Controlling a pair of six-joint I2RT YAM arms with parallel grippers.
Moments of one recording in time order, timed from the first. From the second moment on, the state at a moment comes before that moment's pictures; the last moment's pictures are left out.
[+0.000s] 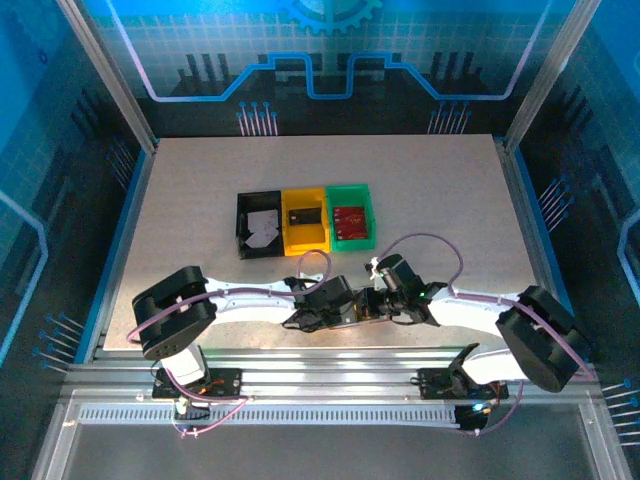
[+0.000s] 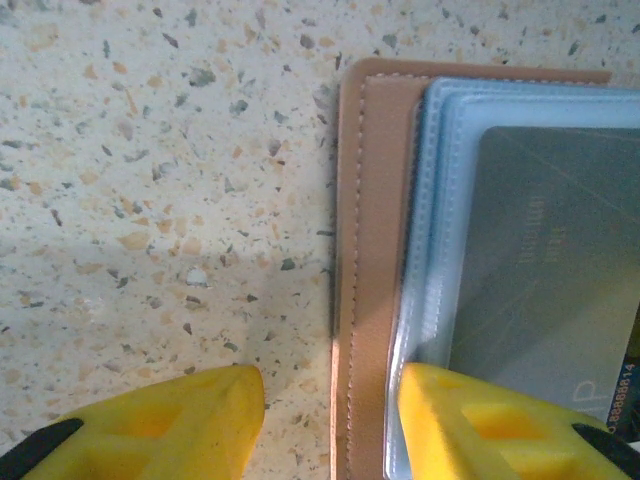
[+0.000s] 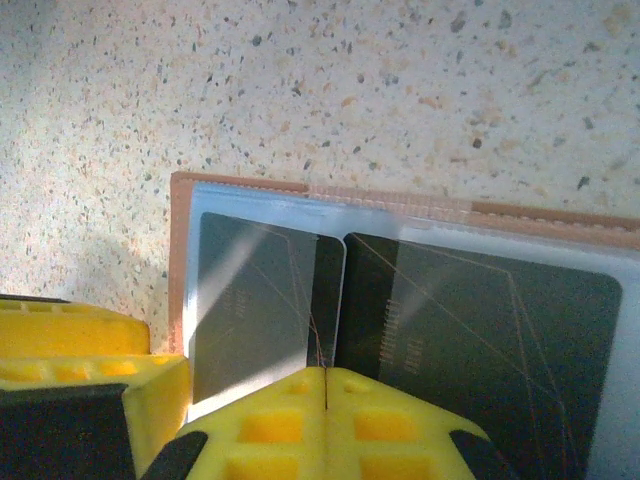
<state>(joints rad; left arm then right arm) -1.07 1.70 0.89 -0.47 -0.11 -1.32 0.69 1.34 0.42 0.01 -0.29 0.65</state>
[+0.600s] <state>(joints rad) -1.07 1.71 0.90 -0.47 -0.11 -1.32 0.61 1.23 0.38 -0.04 -0.35 0.65</state>
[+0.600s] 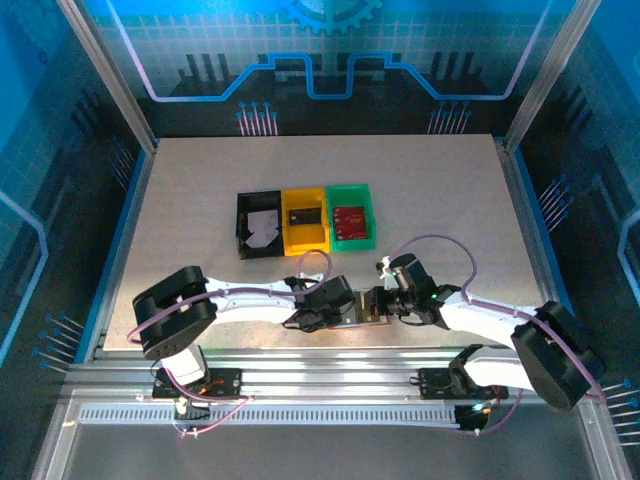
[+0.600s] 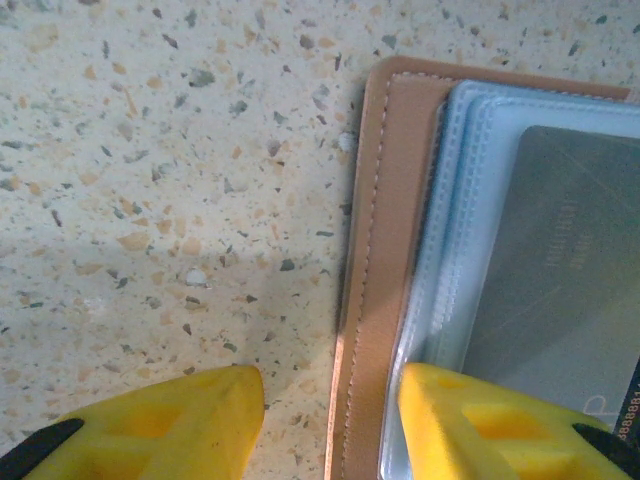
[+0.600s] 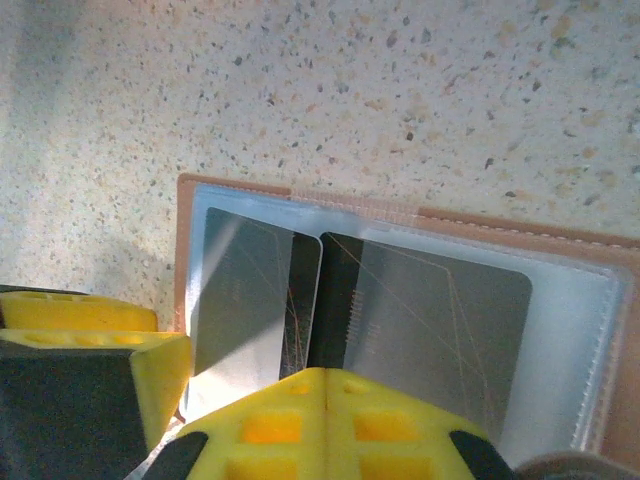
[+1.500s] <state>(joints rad) -1.08 1.74 0.93 -0.52 -0.12 -1.32 0.66 1.34 0.43 0.00 -0.34 0.63</state>
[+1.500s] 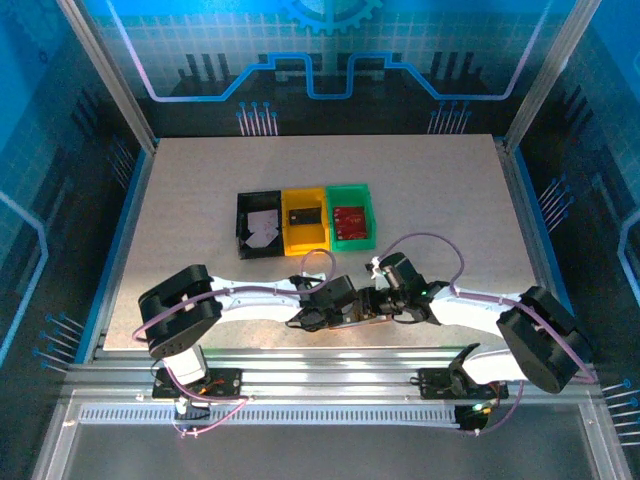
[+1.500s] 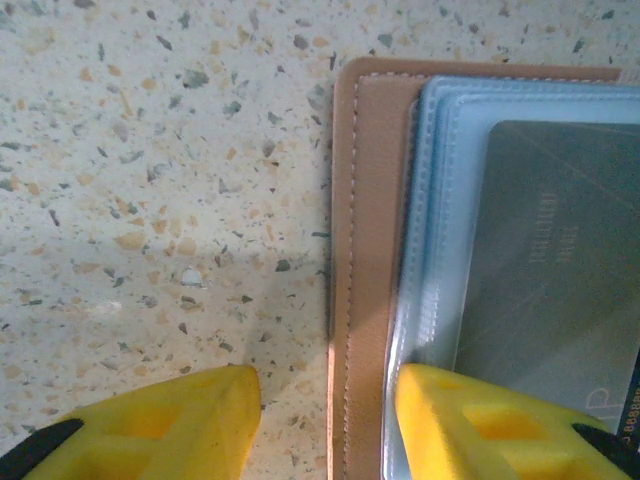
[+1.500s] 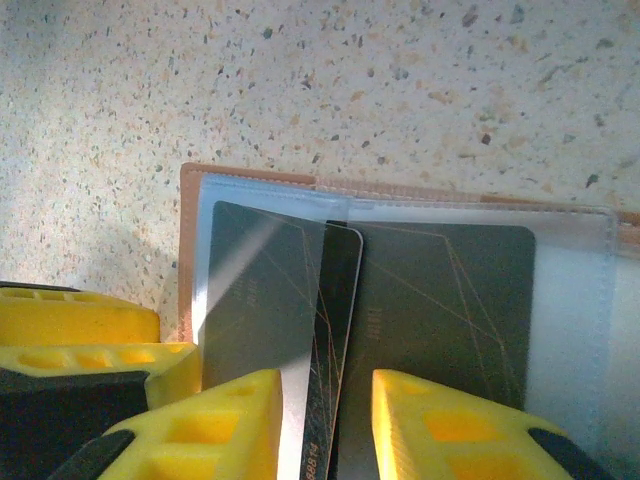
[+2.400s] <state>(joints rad) -1.09 1.74 0.93 -0.53 -0.14 -1.32 0.69 1.30 0.43 -0.03 -0.26 0.64</state>
